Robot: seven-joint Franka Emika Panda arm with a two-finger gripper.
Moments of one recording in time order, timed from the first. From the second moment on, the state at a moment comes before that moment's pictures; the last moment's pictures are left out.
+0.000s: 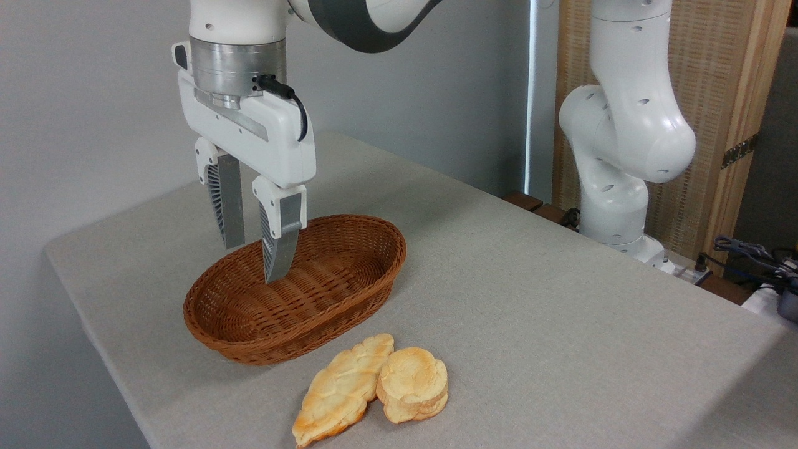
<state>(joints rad) -0.28 0.05 0.20 -1.67 -0.09 1.92 0.64</state>
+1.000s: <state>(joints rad) -0.28 0.05 0.20 -1.67 -0.09 1.91 0.64</state>
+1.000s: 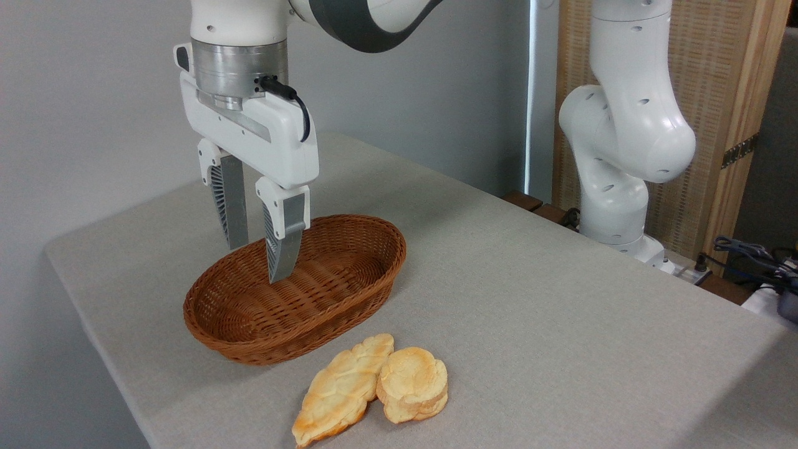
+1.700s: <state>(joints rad) -0.27 0.05 0.20 -1.67 -0.09 1.87 0.64</state>
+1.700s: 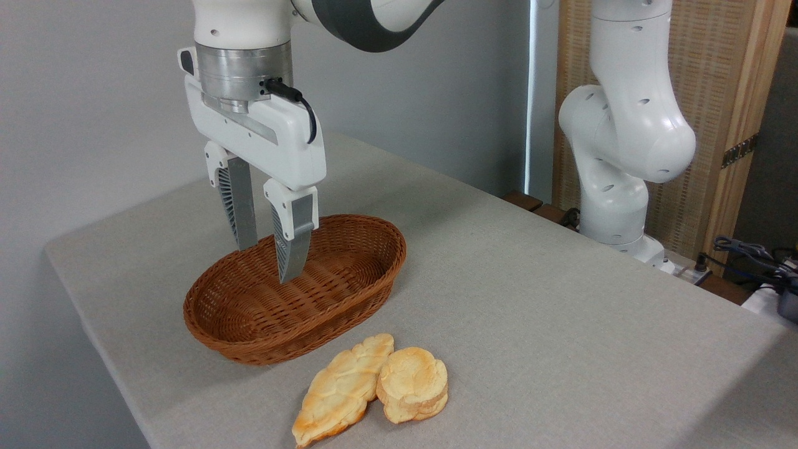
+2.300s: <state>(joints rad) -0.24 0.04 0.24 -1.79 -0.08 1.90 0.72</state>
